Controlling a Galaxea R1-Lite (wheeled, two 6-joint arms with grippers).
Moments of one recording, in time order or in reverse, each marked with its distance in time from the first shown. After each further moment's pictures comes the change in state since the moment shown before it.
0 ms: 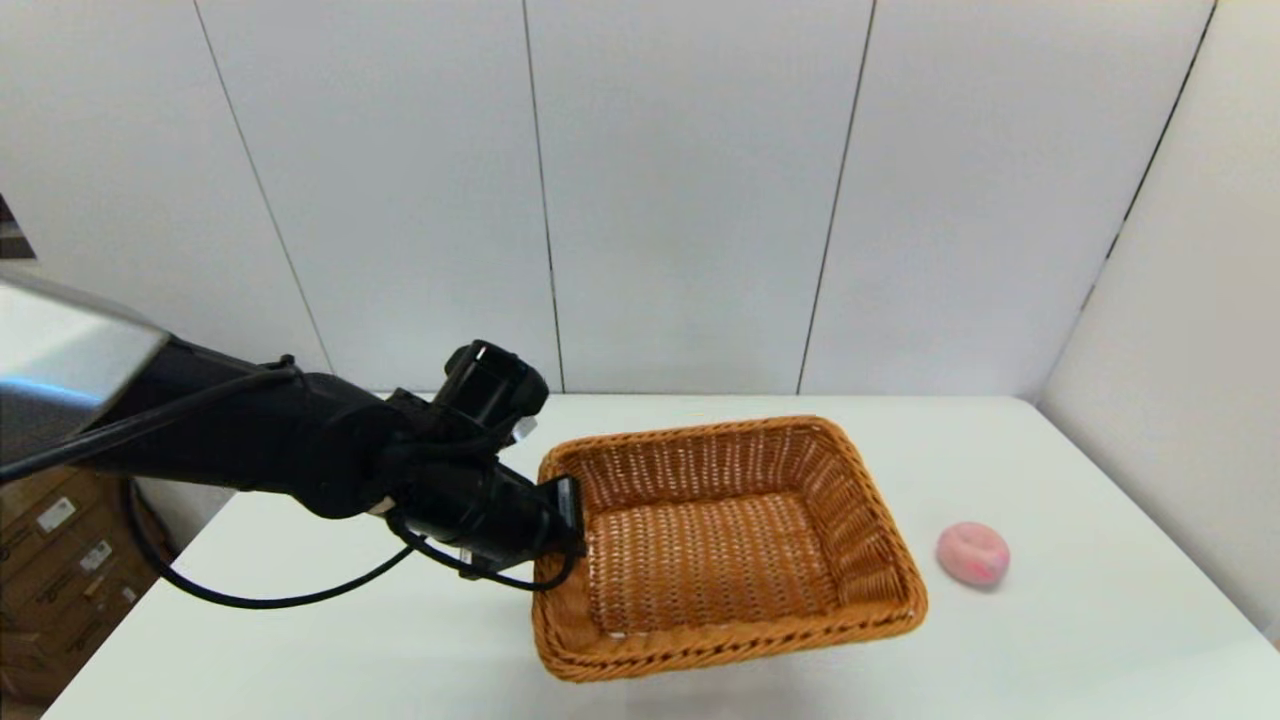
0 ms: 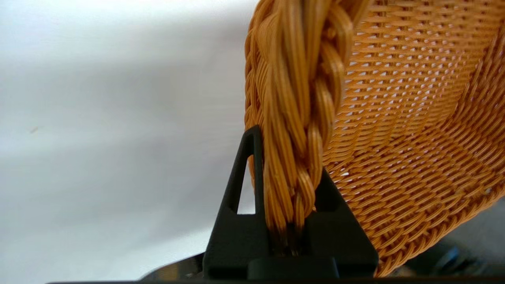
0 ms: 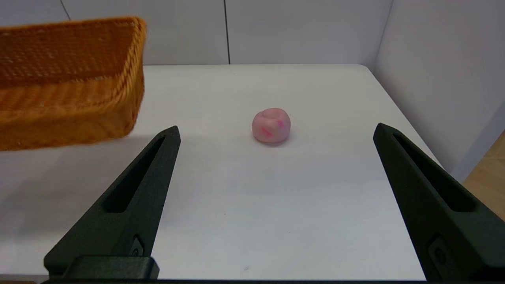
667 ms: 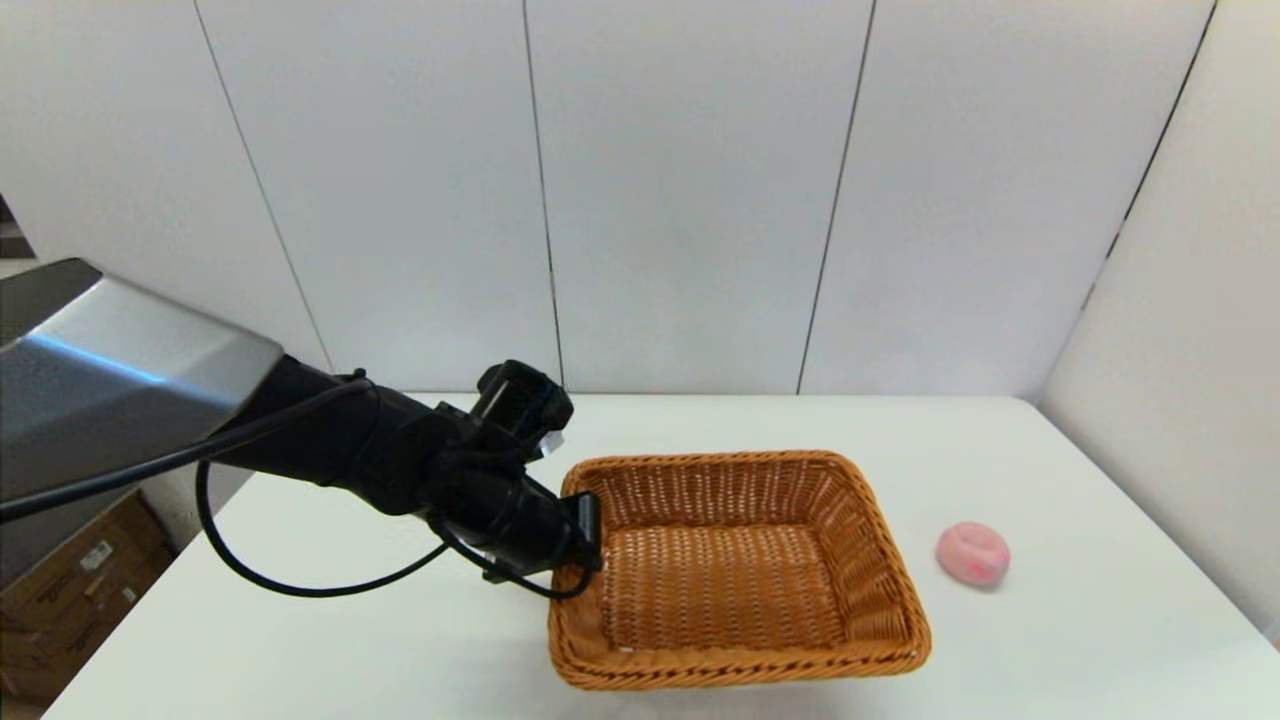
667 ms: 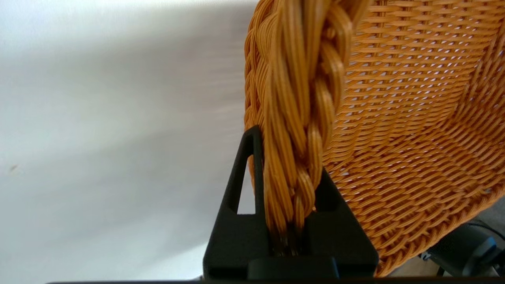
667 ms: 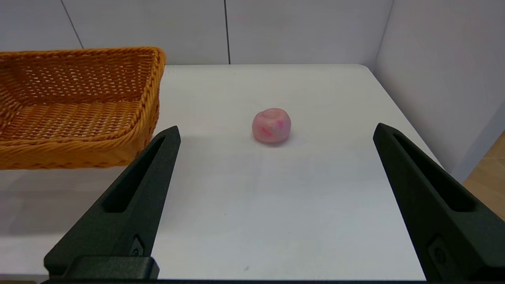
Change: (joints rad) left arm -0.002 0.114 -0.060 0.002 -0.039 0.072; right arm 0.000 0.000 0.000 0.000 0.000 0.000
